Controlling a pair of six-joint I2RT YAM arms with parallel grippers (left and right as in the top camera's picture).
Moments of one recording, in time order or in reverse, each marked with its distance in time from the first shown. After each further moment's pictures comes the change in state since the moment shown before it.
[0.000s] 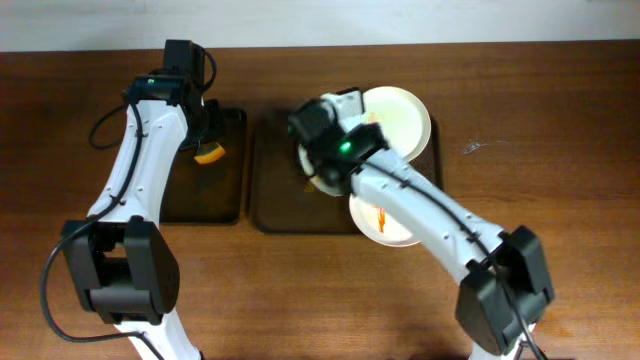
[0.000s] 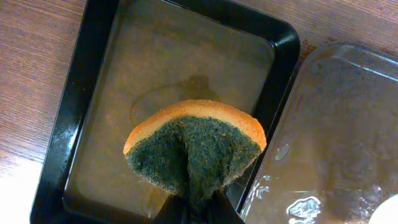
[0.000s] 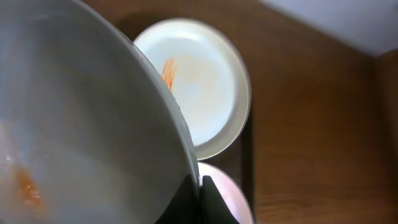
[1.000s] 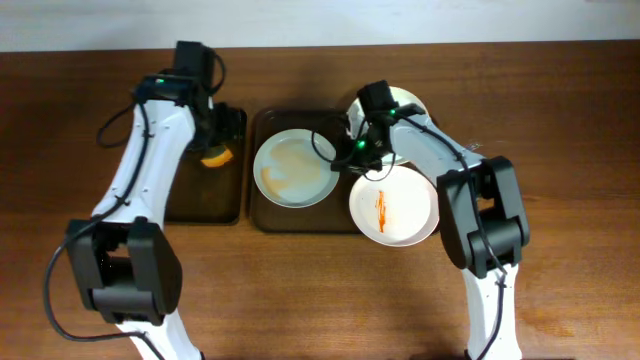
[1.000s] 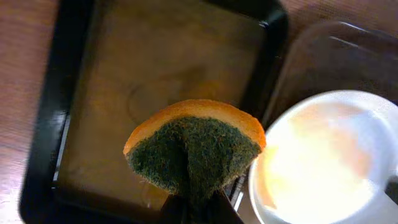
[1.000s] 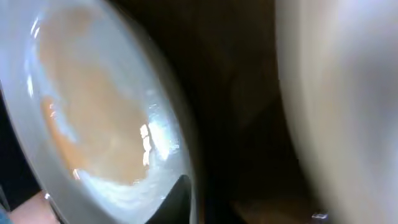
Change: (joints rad) left arm -0.025 0.000 0.003 -0.036 0.024 0.000; right arm -0.367 0.363 0.018 0.235 -1.265 -0.045
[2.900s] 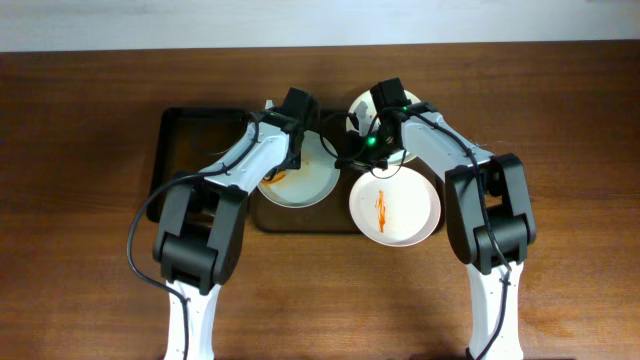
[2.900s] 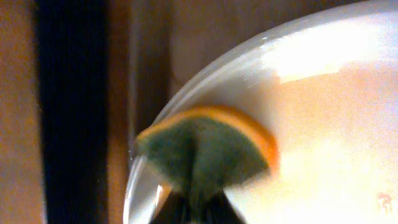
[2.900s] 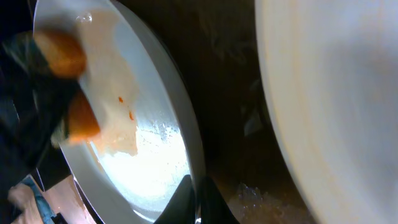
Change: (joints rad) left arm -0.306 0.275 -0.089 0.233 -0.257 0.000; right arm -0.059 0.007 -0.004 0.003 -0.152 -0.027
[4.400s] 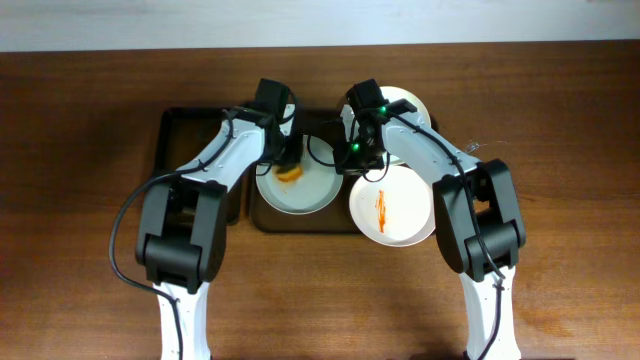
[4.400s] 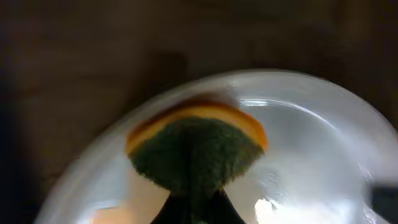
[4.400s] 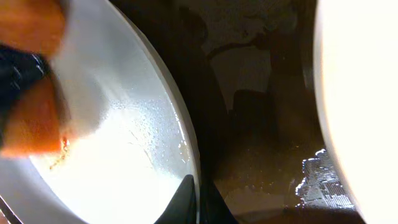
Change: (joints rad) left arm 0.098 -0.031 -0.046 0.175 0.477 0.165; right arm 0.091 -0.019 0.056 -0.124 0.284 -0.063
